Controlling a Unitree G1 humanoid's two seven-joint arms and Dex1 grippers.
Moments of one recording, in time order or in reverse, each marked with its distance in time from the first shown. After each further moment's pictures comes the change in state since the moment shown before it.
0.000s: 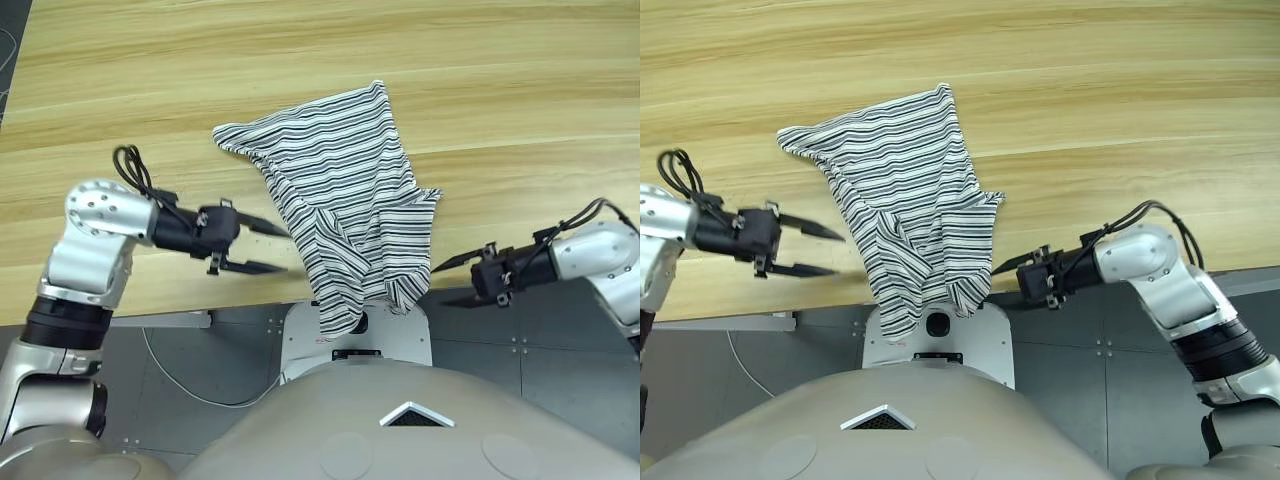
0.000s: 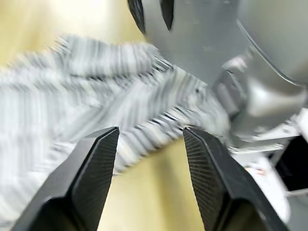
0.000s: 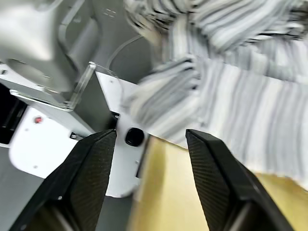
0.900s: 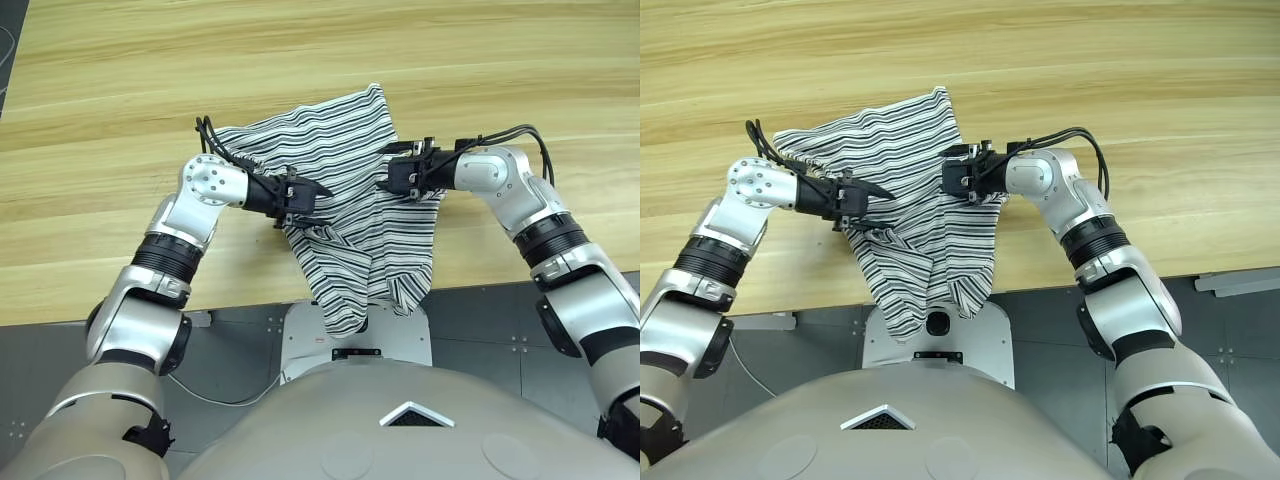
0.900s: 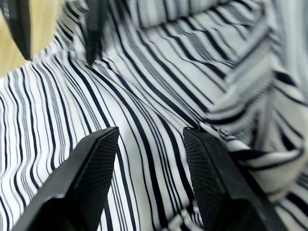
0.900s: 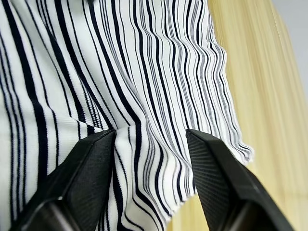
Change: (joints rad) left arm -0.304 -0.287 -0.263 0.540 0.501 -0.345 0.215; right arm -0.556 0.545 0.170 0.845 -0.531 -0.250 -0.558
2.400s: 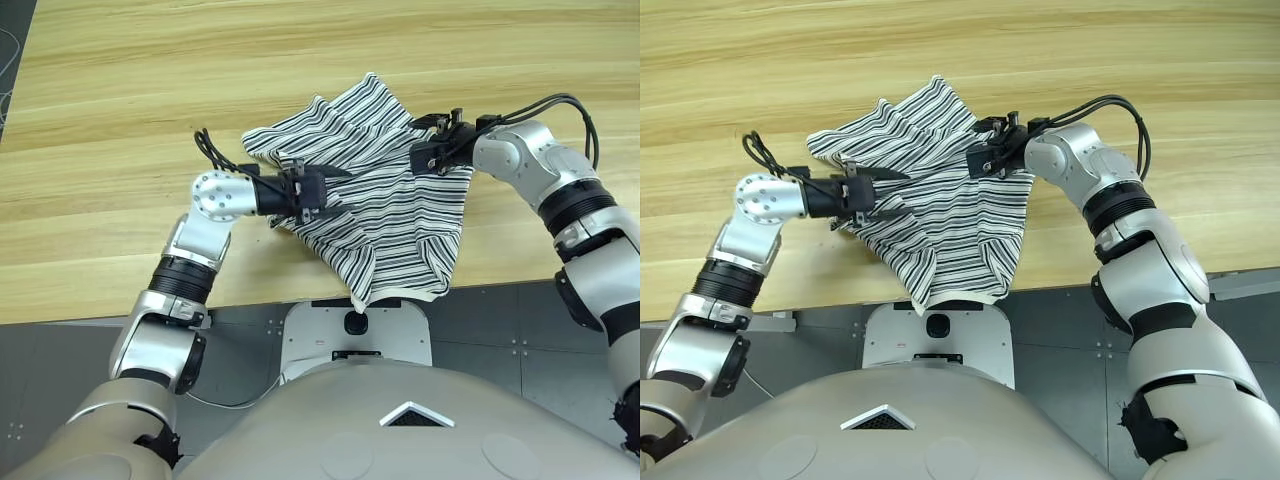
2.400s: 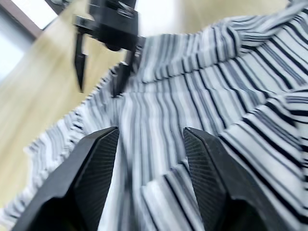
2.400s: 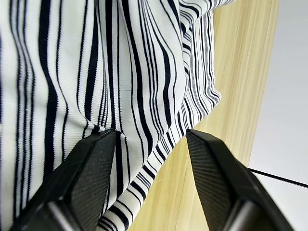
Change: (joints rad) left arm 0.147 -0.114 0.078 -0.171 -0.019 0.008 0.195; right arm -0.159 -0.050 0.136 0.258 -0.223 -0.081 -0.262
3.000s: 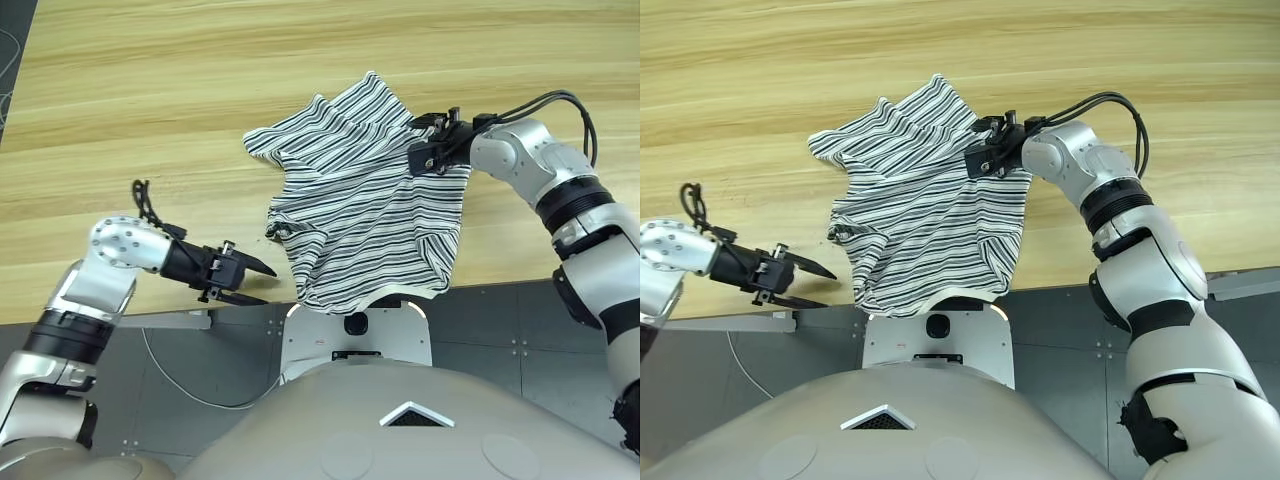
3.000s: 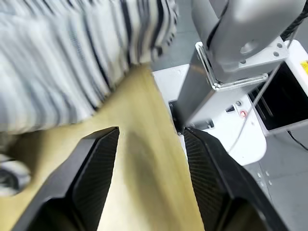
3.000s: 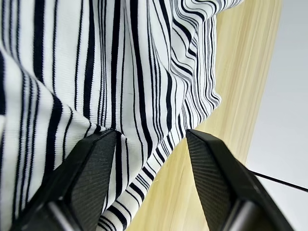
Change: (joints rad) left arm 0.310 0.526 0.074 -0.293 -0.272 0.100 -0.435; right arm -0.020 0.013 0.021 0.018 -0.032 0.007 -0.016
